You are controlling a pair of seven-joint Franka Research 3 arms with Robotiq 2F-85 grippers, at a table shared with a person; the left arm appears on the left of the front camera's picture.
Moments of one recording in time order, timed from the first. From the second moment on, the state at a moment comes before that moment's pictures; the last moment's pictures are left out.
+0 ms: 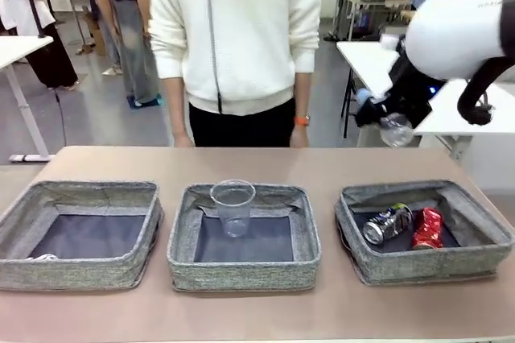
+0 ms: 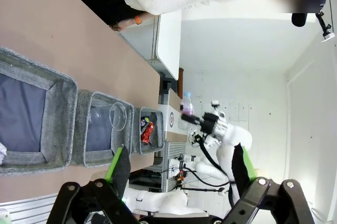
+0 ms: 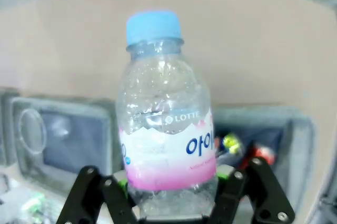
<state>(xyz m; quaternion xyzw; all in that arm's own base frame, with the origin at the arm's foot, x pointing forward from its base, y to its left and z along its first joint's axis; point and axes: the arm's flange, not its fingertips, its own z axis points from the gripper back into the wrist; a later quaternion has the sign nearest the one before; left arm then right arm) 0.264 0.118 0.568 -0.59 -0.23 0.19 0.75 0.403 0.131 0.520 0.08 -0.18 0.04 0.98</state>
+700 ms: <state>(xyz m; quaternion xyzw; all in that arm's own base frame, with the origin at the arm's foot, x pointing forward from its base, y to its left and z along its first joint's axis) 0.264 0.119 0.567 -0.59 -0.23 0.19 0.75 0.351 0.185 0.526 0.08 -0.18 0.04 0.98</state>
